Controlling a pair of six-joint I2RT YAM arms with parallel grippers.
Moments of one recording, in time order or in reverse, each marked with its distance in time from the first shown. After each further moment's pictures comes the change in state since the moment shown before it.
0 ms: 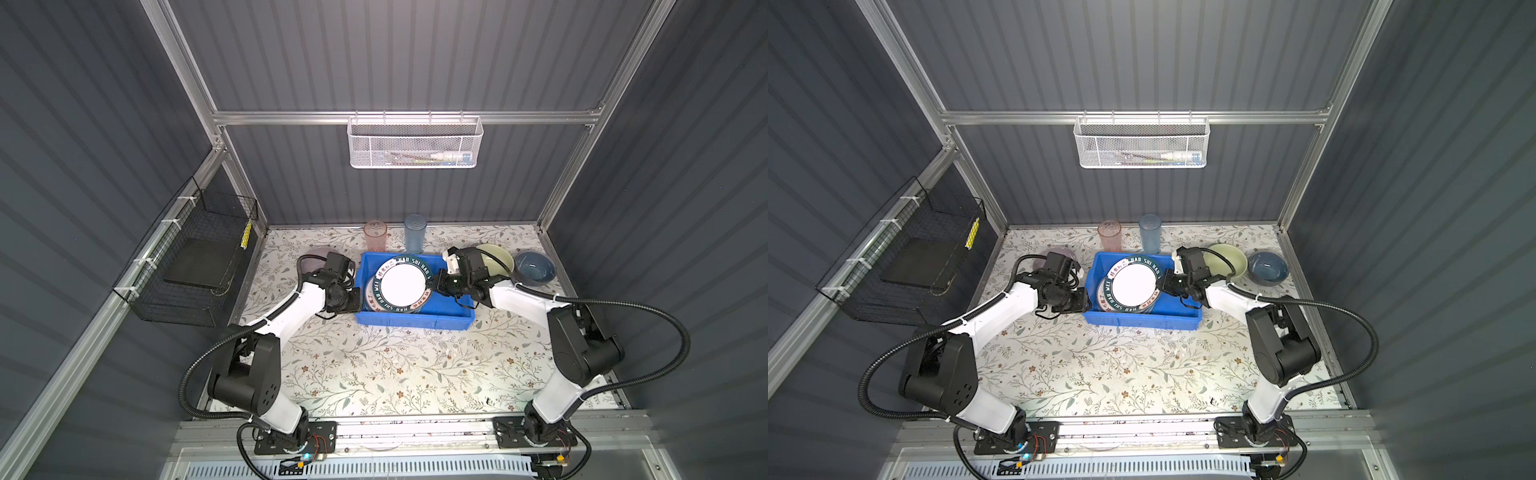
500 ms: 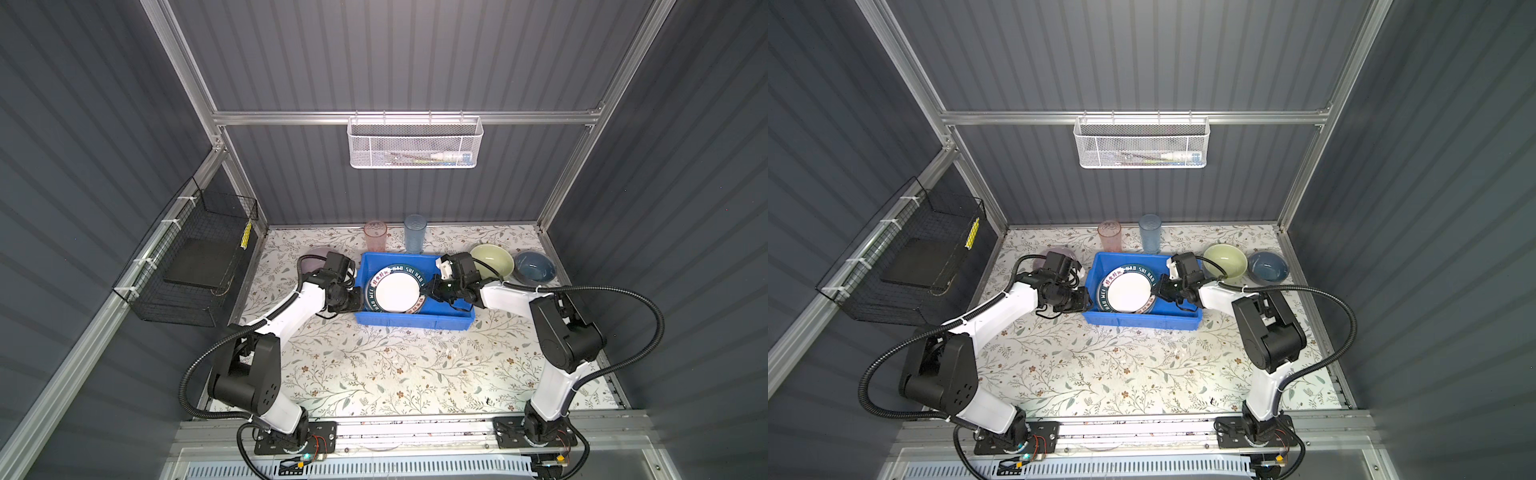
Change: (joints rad) left arm 0.000 0.000 0.000 0.018 0.058 -0.014; right arm 0.014 0.101 0.007 0.055 -0.064 0.042
